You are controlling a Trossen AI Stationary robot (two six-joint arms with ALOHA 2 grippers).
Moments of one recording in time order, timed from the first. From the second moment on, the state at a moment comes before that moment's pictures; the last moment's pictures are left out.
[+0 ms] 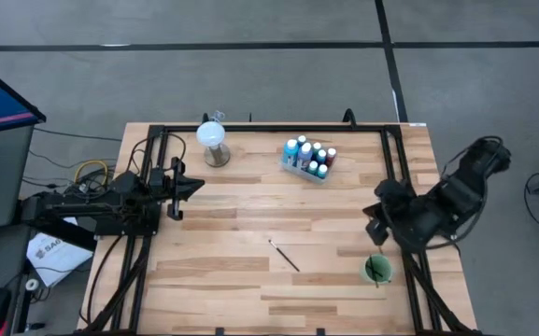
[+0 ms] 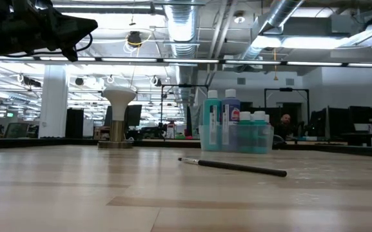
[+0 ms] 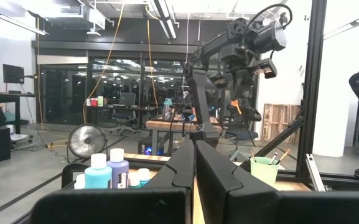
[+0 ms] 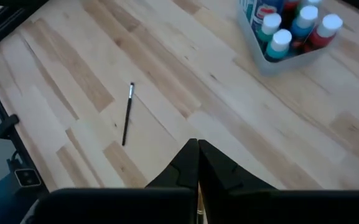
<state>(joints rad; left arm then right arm) 0.16 0.30 0.01 0.59 0.03 -0.06 0.73 1.21 1.48 -1.53 0.60 1.41</state>
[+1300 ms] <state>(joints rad) 0.16 0.30 0.01 0.59 0.03 -0.06 1.04 1.58 1.48 -1.57 0.70 1.69</state>
